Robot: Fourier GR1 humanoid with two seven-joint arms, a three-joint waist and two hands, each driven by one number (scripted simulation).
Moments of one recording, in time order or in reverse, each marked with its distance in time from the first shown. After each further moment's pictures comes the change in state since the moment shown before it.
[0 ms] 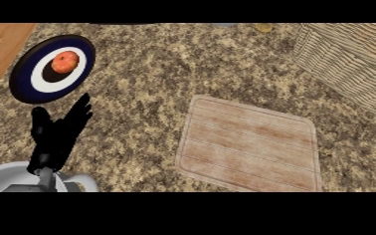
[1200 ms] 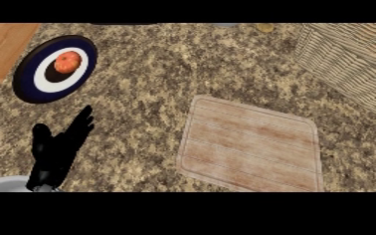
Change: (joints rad) left arm 0.100 0.009 -0.050 -0.078 -0.002 0.014 -0.009; right arm 0.242 -0.060 -0.268 0.131 -0.219 -0.234 -0.317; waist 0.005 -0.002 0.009
